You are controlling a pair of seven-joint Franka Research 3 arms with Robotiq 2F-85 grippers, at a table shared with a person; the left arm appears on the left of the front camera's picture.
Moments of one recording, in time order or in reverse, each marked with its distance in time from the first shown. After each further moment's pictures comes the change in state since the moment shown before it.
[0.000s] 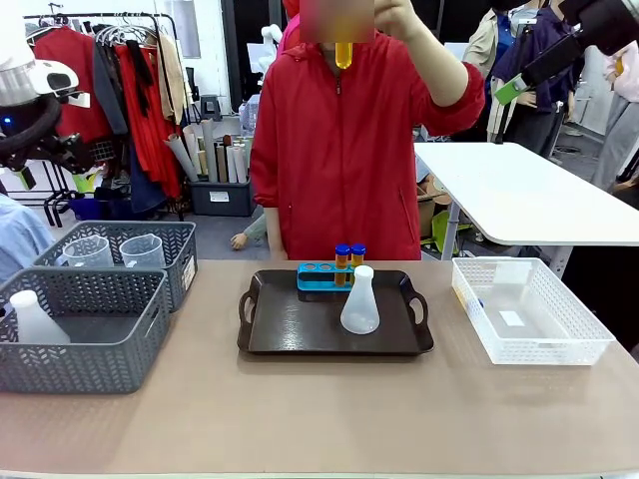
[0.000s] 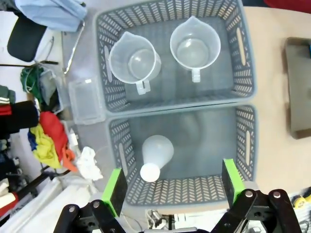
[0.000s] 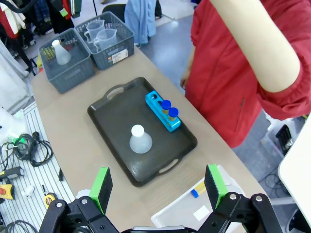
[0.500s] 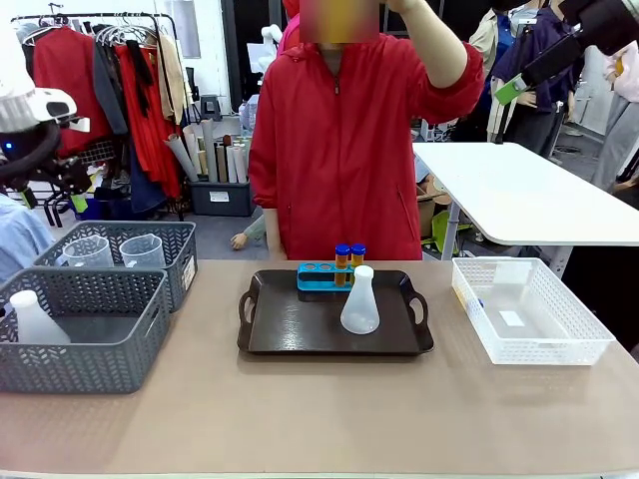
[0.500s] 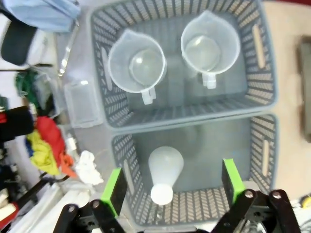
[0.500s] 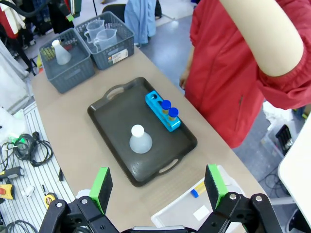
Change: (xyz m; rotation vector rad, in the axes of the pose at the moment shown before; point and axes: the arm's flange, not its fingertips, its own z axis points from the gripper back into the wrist) left arm 0.013 0.033 -0.063 -0.035 0.021 -0.032; right arm 0.000 0.000 0.000 0.000 0.000 0.000
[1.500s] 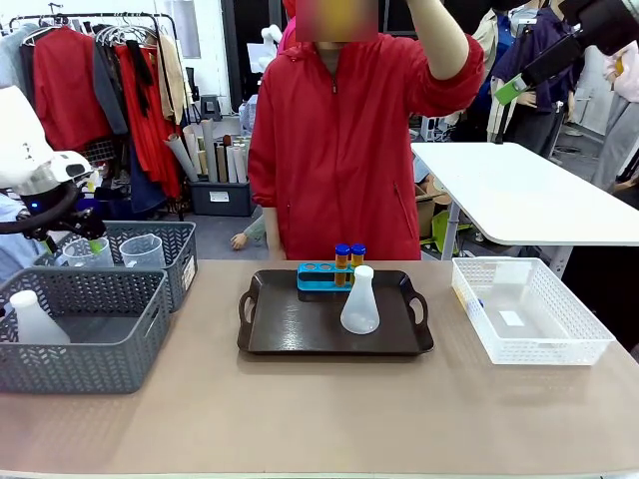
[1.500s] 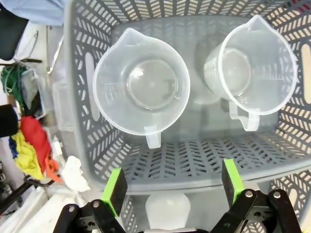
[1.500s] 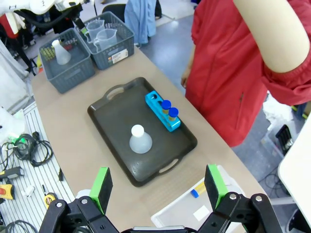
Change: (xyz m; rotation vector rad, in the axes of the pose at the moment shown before) left arm 0.013 0.024 -0.118 -0.015 0.000 0.081; right arm 0.000 0.000 0.000 0.000 0.000 0.000
